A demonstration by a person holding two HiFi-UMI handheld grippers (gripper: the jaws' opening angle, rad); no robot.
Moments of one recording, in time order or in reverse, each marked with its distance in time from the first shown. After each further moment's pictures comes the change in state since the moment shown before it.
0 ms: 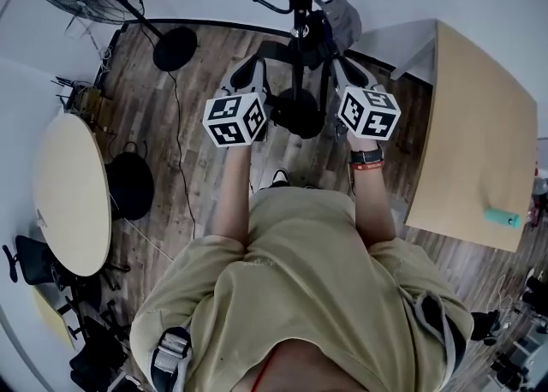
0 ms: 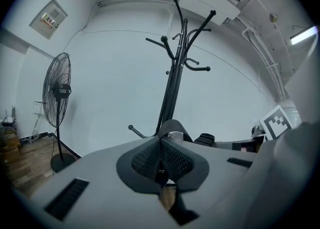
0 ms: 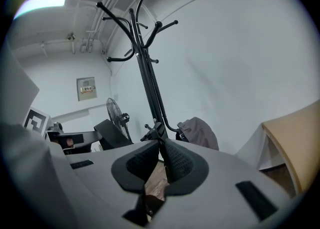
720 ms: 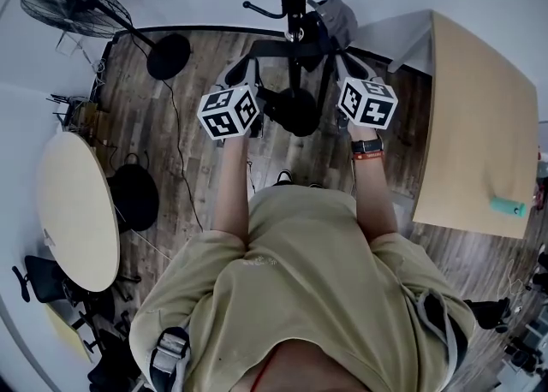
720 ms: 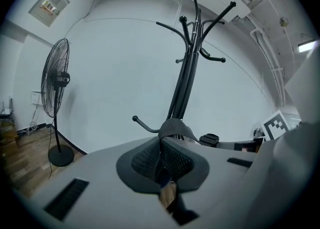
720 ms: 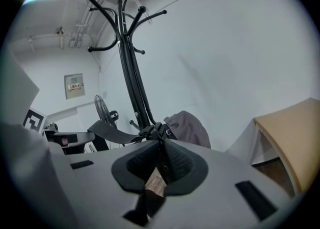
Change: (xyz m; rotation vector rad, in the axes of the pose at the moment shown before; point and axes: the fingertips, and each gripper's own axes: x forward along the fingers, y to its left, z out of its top) left arm 0.049 0.036 -0.019 -0.058 0.079 -0.021; right arm 0.040 -0.041 -0.010 0.029 0.029 -0.106
